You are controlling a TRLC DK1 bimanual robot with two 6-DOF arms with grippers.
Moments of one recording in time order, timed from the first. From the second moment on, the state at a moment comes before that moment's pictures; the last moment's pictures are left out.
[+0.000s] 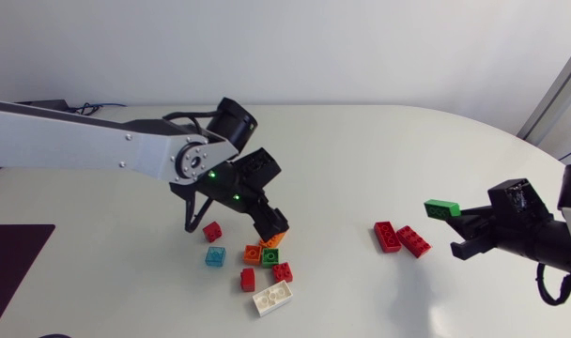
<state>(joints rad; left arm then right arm) -0.59 1.77 1.13 -0.39 0.27 0.36 -0.30 1.05 0.43 -0.06 -0.38 -0.56</state>
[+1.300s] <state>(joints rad) -0.67 2.04 1.29 -0.47 0.14 0.29 -0.20 0.91 0.49 -0.29 -0.39 -0.60</state>
